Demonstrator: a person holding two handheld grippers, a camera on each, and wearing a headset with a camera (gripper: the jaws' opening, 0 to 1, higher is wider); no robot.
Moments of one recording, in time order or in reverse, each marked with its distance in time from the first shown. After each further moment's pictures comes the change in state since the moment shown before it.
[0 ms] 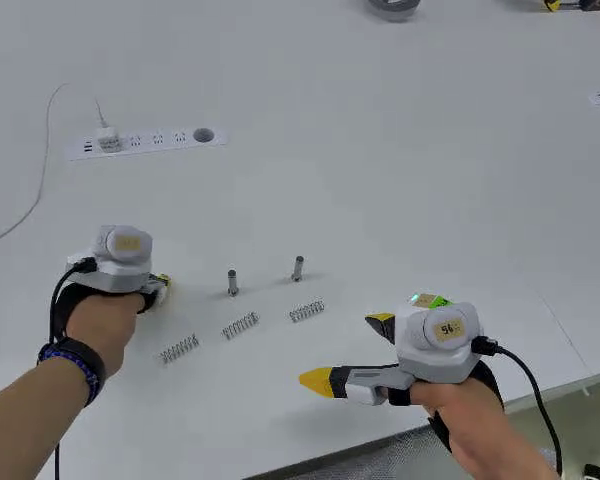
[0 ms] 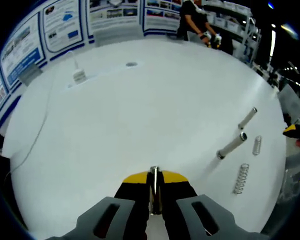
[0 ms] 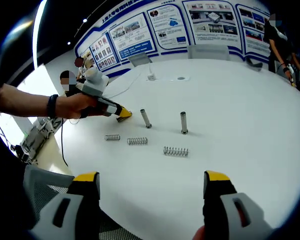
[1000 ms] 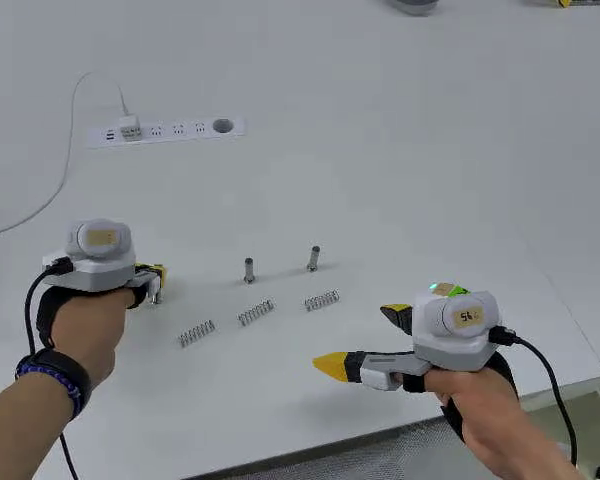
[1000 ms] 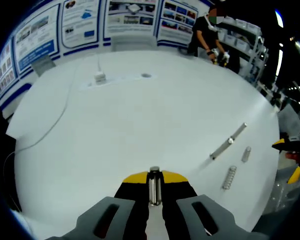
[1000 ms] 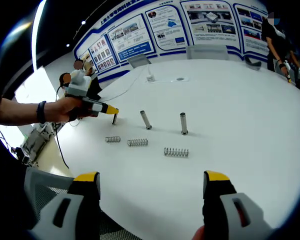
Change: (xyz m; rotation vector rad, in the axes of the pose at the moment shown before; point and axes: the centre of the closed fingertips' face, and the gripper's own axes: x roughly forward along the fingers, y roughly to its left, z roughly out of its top) left arm -0.044 0.014 -0.004 -0.110 -0.095 0.013; right arm 0.001 0.002 0.002 0.011 -0.010 0.005
